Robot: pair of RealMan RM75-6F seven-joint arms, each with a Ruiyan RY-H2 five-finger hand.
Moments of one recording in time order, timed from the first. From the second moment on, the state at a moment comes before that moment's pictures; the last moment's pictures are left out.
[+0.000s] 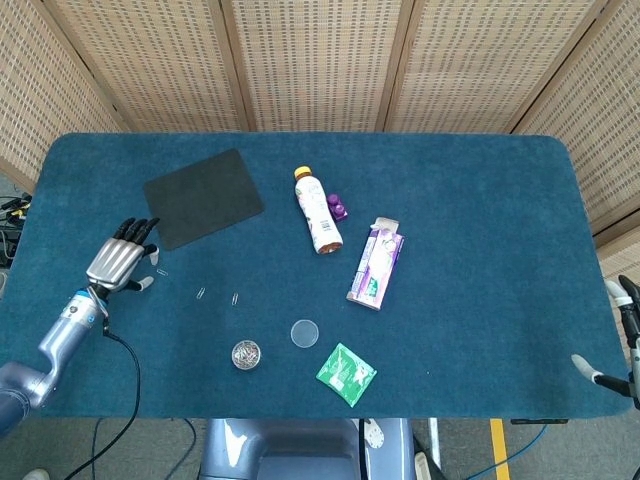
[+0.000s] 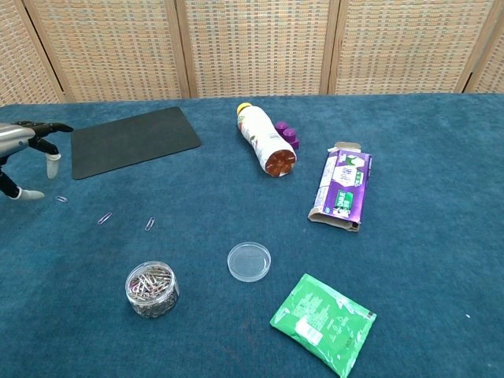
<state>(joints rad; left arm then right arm) -0.63 -1.65 0.03 -0.57 1.55 0.99 -0.39 0.01 -0.99 0.09 -1.63 -1.53 1.60 0.21</state>
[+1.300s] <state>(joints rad) -0.67 -1.74 0.04 -0.45 1.55 0.89 -0.42 0.01 -1.00 0.09 -1.63 -1.52 1.58 0.18</state>
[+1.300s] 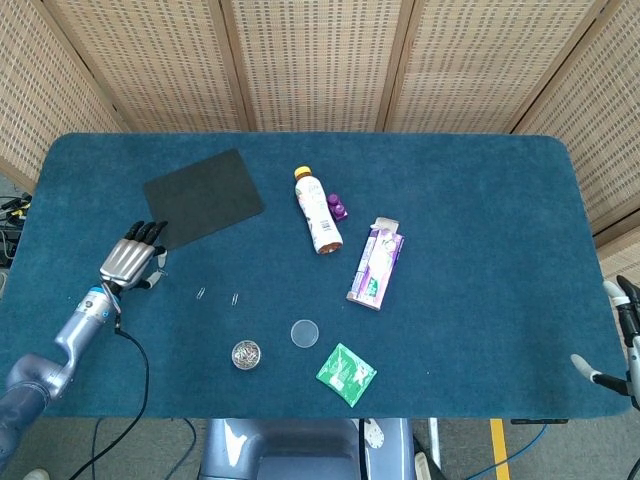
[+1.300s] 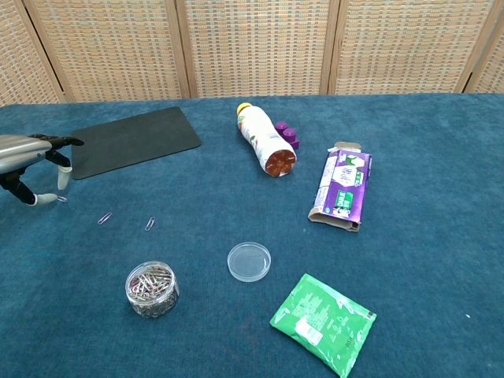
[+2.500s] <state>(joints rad) -0.68 -1.79 0.05 -0.37 1.56 0.85 -0.45 0.01 -1.00 0.09 -1.63 -1.52 1.57 0.18</state>
